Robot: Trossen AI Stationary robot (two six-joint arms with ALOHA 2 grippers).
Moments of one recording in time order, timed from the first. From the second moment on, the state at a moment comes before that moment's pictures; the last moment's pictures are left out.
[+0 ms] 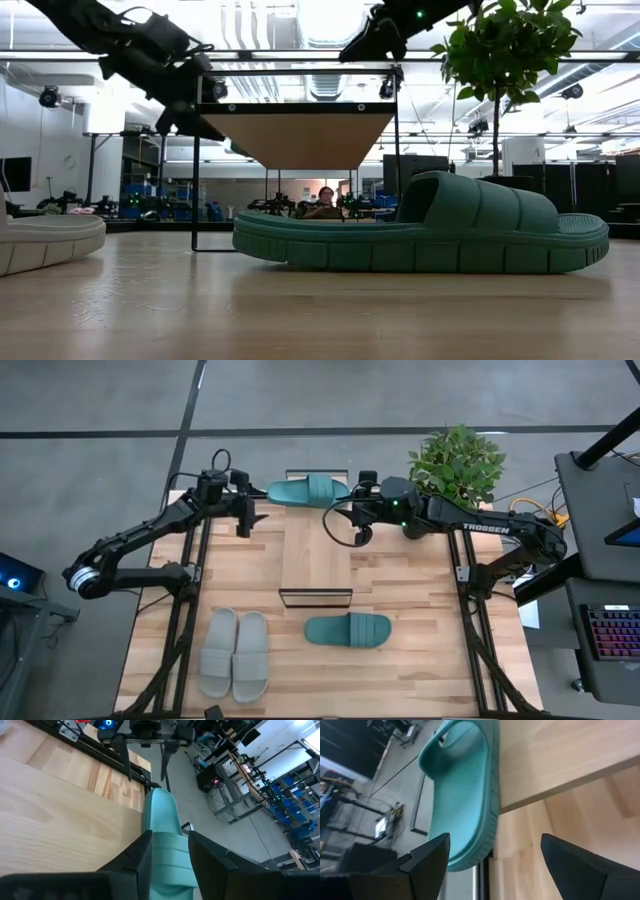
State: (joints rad) left arm 0.84 1.04 0.71 -0.16 0.29 1.01; right arm -0.28 1.41 1.19 -0.12 0.09 -0.71
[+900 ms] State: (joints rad) left arm 0.72 1.19 0.65 0.14 -0.03 1.22; right arm -0.28 1.41 1.19 -0.12 0.10 -0.72
